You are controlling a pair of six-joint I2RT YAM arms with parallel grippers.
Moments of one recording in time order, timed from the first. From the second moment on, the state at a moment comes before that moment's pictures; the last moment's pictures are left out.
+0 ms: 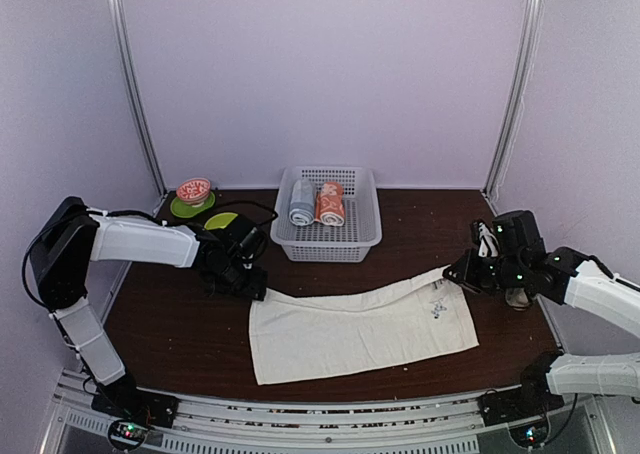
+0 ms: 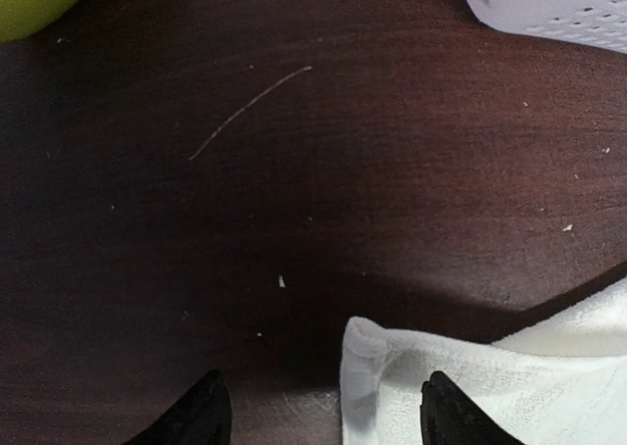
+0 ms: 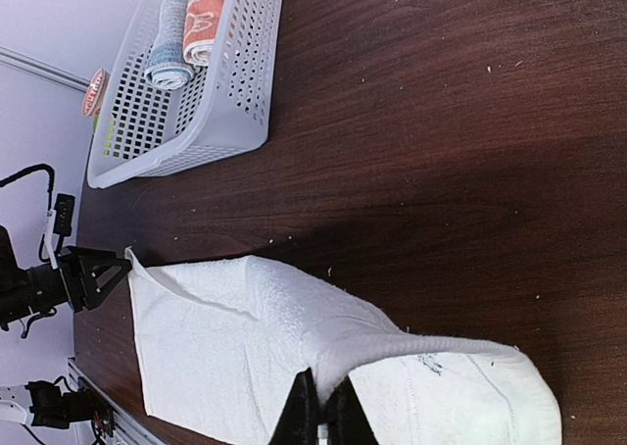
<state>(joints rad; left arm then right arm) -0.73 1.73 1.02 -0.46 -0.18 -0.53 0.47 0.93 0.63 -0.41 -0.14 0.72</state>
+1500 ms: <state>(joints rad) -1.00 0.85 0.78 -0.48 -0.15 -0.33 0.47 0.66 0.76 -0.71 -0.09 0.62</state>
